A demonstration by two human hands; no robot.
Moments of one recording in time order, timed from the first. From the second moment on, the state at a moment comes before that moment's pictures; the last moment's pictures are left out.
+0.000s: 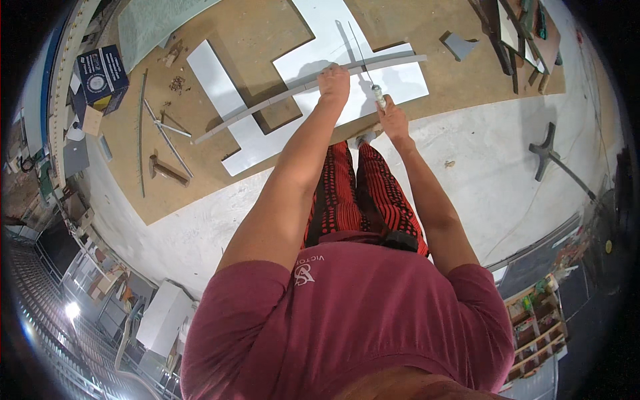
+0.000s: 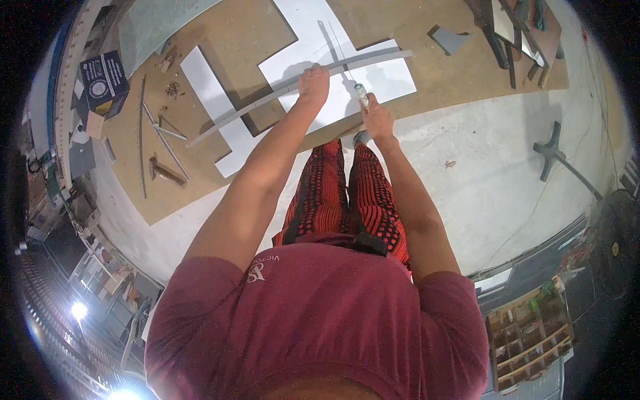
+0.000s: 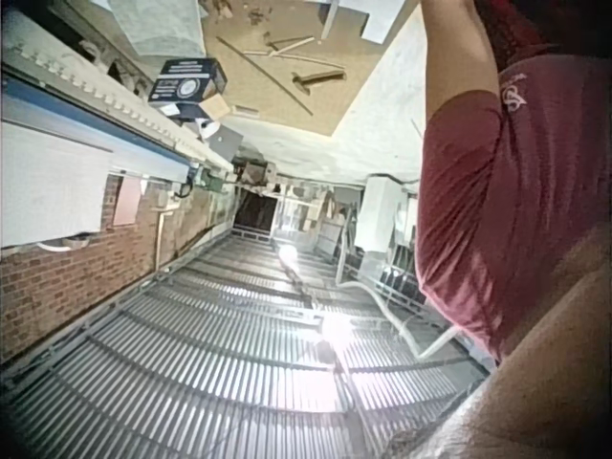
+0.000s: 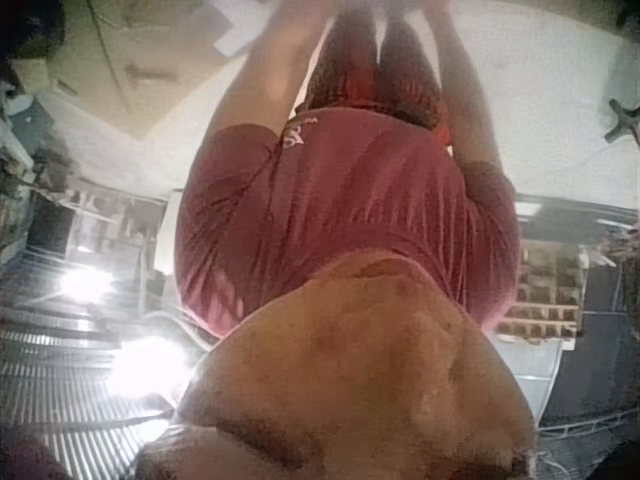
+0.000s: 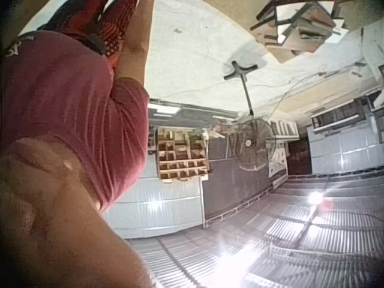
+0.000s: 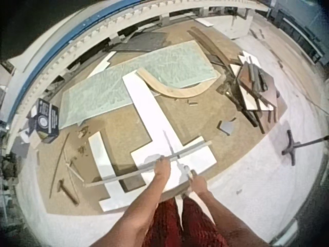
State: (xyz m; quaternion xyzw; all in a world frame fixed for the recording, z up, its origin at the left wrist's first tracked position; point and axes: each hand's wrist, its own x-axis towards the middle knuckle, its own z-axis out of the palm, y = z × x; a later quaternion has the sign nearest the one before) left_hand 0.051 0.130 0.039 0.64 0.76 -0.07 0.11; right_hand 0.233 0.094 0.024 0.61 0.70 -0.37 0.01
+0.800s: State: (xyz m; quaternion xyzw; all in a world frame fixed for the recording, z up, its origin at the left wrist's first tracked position) left_hand 0.064 0.131 0.028 0.63 0.76 -0.08 0.13; right_hand 0.204 0.084 0.023 0.67 0.60 -0.42 -0.10
